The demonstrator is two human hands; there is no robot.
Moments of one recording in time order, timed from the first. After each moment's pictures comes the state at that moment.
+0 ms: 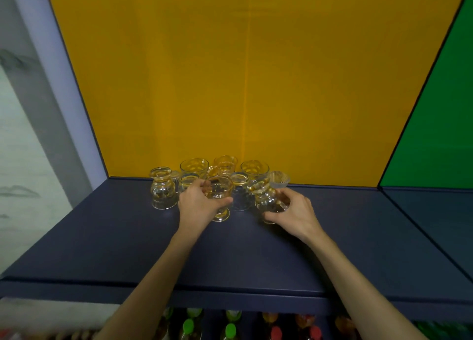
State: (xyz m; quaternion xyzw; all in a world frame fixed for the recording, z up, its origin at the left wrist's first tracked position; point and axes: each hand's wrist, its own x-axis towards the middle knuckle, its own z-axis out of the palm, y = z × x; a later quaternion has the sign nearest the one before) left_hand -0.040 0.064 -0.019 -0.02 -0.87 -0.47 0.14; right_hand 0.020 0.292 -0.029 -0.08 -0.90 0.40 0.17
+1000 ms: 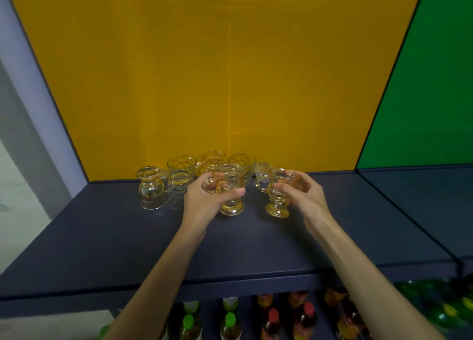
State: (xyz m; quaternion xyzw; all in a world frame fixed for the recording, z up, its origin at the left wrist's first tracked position) left_hand -0.006 0.073 -0.005 -0.12 -0.72 -0.68 0.02; right_hand 0.055 0.294 -0.013 -0.13 -0.67 0.69 0.25
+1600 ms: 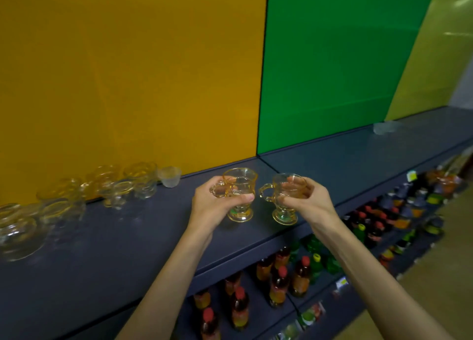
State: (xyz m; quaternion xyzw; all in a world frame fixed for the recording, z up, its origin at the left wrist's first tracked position) left_hand 0.075 0.250 -0.003 -0.27 -0.68 -0.67 -0.16; right_hand 0.223 0.424 -0.011 -0.25 -0.67 0.61 0.34
